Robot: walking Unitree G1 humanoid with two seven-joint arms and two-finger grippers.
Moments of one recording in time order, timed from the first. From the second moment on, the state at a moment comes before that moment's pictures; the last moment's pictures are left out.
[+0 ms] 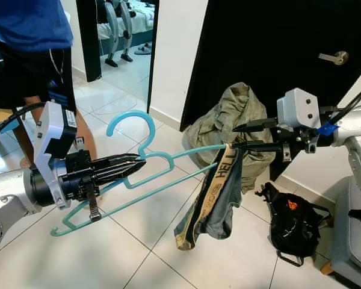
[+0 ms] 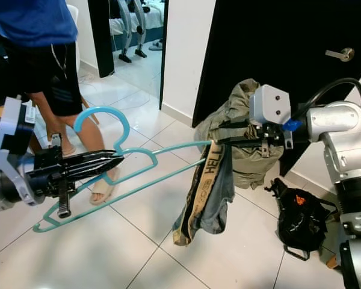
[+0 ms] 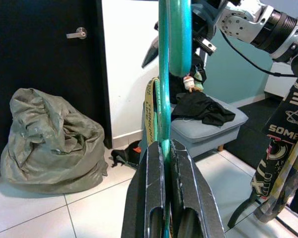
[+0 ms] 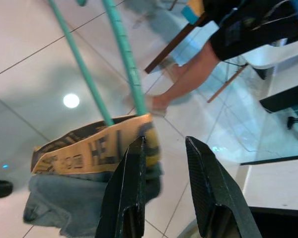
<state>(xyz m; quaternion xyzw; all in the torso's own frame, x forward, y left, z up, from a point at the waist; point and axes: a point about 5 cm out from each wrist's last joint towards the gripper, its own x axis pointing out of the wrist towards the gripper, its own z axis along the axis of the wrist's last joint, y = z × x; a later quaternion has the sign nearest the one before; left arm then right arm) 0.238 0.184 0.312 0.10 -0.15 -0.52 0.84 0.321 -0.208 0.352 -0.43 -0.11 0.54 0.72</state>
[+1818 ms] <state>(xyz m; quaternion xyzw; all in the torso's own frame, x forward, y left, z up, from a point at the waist) 0.236 0.183 0.310 0.11 -0.14 -0.53 0.83 0.324 -0.188 0.329 -0.41 -0.07 0.61 0.67</state>
